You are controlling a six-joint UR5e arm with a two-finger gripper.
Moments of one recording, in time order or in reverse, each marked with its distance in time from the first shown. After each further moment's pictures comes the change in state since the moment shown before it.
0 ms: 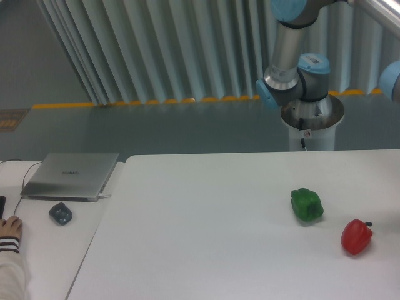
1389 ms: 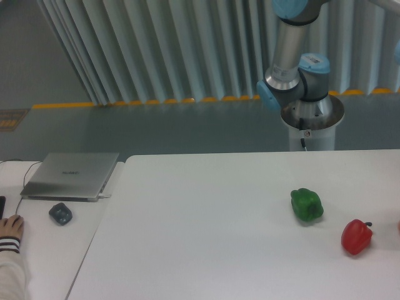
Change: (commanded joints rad) arm 0.054 0.002 0.113 -0.167 -0.276 0.014
